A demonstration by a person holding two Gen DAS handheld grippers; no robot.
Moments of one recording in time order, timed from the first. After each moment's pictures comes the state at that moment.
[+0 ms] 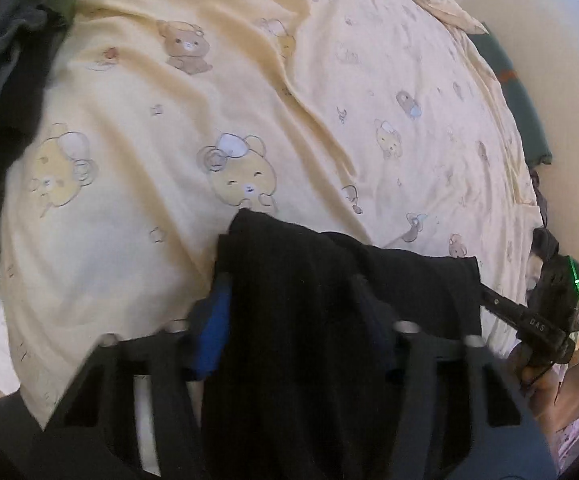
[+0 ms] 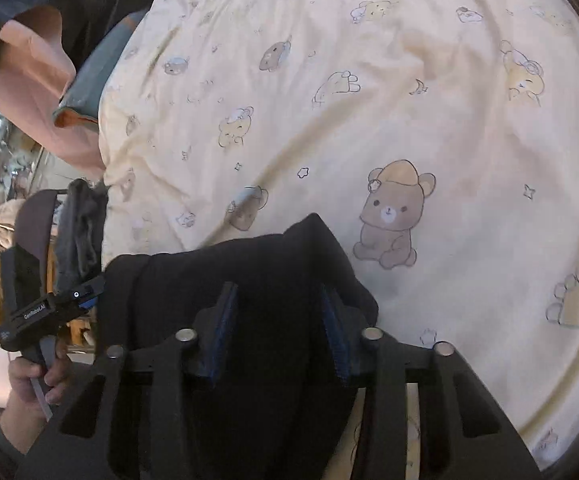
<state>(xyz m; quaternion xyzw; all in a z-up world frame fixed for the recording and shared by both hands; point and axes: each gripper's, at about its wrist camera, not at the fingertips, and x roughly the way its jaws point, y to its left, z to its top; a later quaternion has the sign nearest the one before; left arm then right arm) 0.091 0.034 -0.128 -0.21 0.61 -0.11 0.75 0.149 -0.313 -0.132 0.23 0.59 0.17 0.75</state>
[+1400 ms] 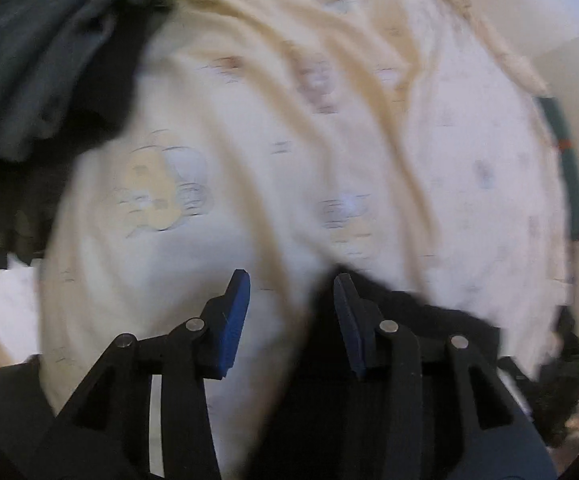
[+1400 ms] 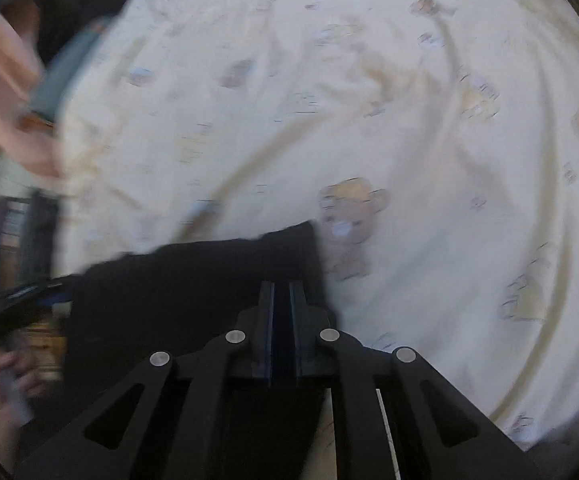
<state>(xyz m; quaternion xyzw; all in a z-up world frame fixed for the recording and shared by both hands) 0.106 0.097 -0.136 -0.26 0.60 0.01 0.76 0.139 -0.313 -0.122 0.19 0.58 0.11 0.78</state>
